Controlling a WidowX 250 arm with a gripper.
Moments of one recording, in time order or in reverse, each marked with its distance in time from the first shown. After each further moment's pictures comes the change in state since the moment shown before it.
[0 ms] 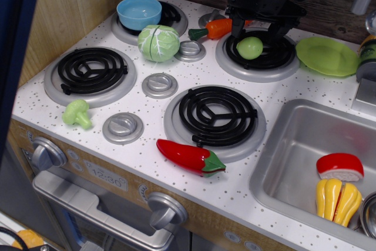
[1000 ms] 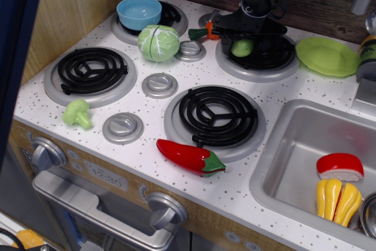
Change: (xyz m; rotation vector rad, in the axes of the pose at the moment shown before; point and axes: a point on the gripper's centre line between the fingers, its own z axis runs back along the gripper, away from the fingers) arm -0.016 0.016 -0.029 -0.008 0.044 -0.023
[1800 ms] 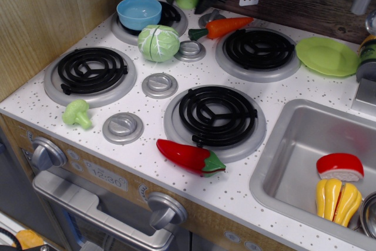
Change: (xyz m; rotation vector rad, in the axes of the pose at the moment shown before) arm 0.050 0.095 0.042 0.179 -0.172 -0.103
